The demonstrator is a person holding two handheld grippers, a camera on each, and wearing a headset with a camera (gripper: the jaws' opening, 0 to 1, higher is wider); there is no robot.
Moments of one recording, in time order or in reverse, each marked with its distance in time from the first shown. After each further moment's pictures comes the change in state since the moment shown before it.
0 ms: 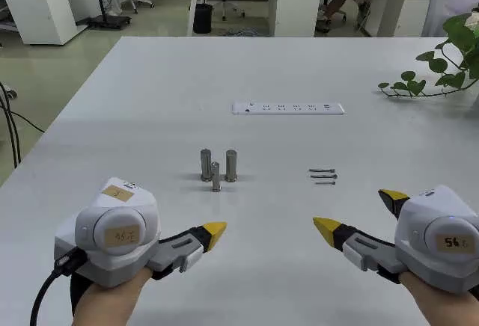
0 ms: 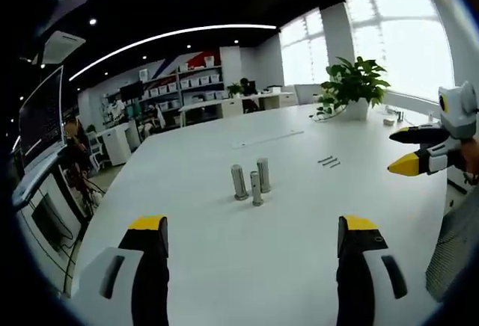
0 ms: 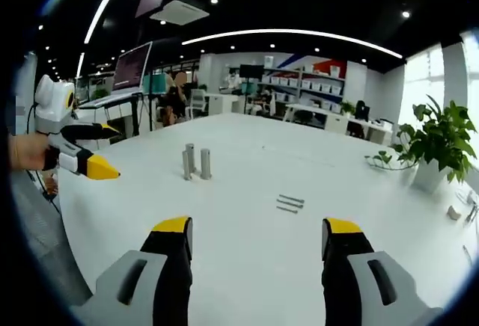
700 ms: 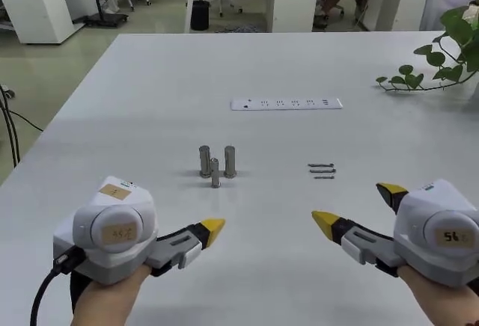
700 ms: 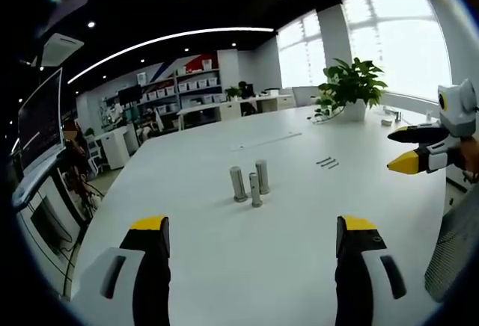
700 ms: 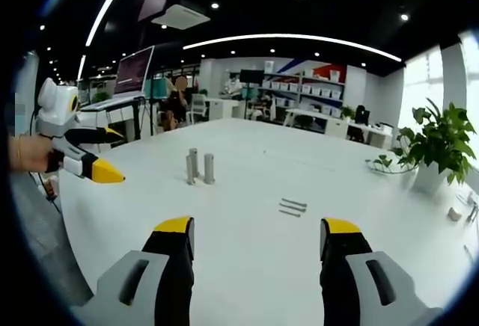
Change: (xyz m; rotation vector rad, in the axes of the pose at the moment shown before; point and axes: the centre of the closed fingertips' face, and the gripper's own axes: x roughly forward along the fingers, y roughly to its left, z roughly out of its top) left arm 0.000 -0.001 -0.001 0.004 -0.007 -0.003; right arm -0.002 0.002 0.001 -0.005 -0.010 -0.002
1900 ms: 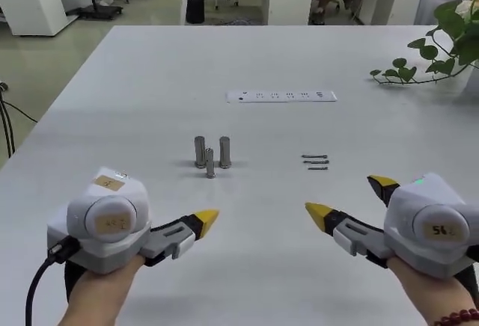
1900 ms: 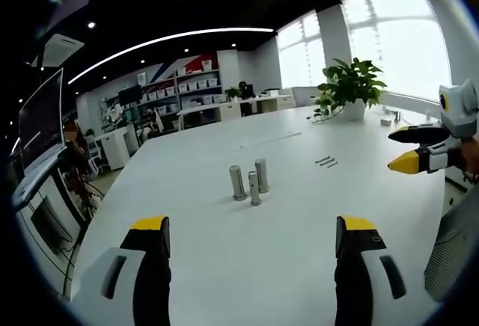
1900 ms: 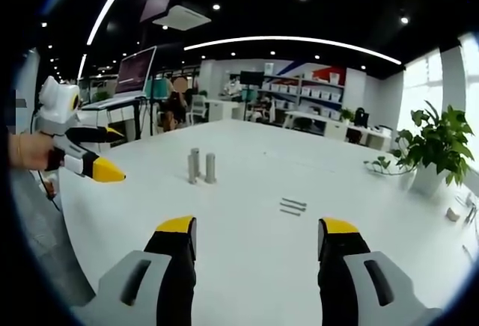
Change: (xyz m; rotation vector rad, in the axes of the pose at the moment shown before) left arm -0.005 -0.002 -0.002 0.001 -0.007 -0.002; right arm -0.007 0.003 -0.002 -0.008 -0.009 -0.007
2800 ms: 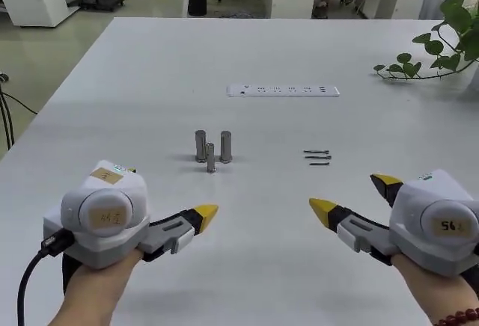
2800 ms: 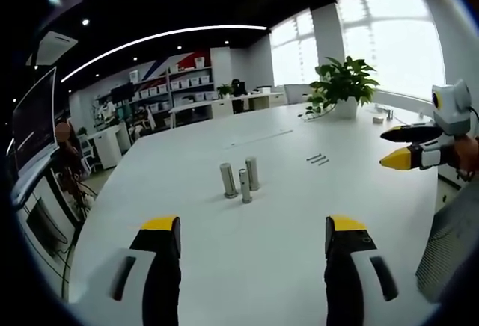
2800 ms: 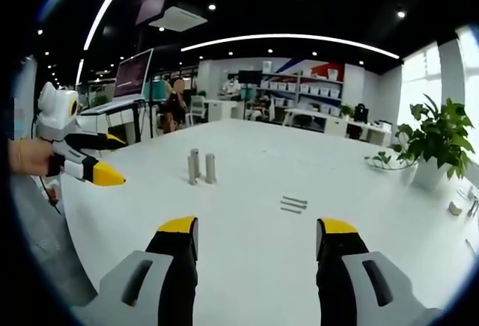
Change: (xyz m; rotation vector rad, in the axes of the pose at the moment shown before) left arm 0.001 -0.009 -0.002 0.006 0.024 -0.053; right arm -0.001 -0.001 0.000 0.032 0.005 0.008
